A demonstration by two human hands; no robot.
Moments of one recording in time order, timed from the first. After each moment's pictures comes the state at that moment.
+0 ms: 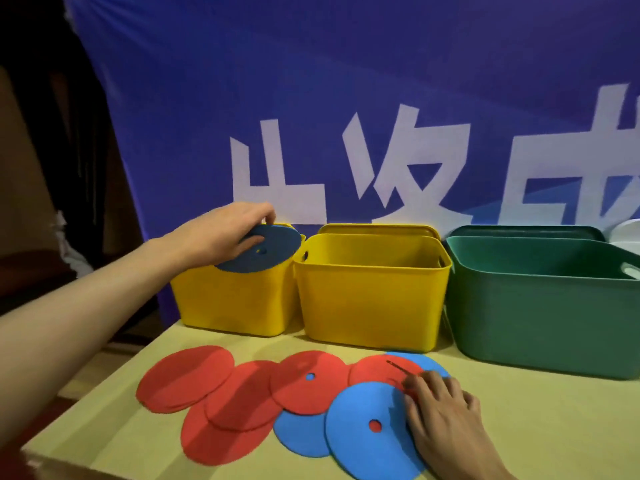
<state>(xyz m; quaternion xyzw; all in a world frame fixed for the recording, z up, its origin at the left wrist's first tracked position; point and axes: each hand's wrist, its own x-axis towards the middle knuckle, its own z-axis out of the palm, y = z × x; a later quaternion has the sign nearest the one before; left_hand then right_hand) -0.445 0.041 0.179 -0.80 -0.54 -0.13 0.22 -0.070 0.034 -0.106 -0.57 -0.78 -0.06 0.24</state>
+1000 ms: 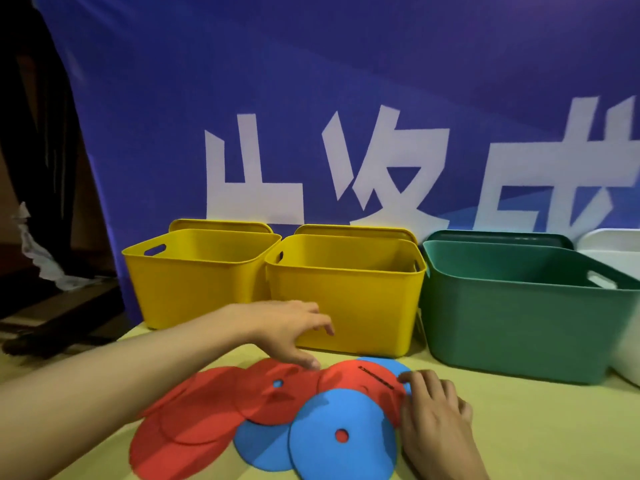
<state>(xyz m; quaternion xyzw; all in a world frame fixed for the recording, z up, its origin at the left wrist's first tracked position) -0.327 0.076 0.060 -0.87 -0.47 0.10 0.02 -0.054 0.045 -0.101 -0.62 -0.72 -0.06 0.30</state>
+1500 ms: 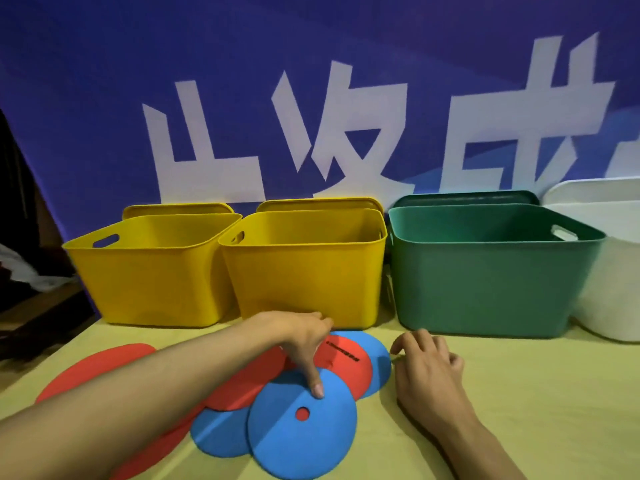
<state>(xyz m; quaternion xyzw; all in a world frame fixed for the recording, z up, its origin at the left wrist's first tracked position) -0.236 0.133 -0.010 -0.81 -0.54 0.22 -0.07 -0.003 0.072 -0.095 -0.62 -0.74 0.01 0.27</state>
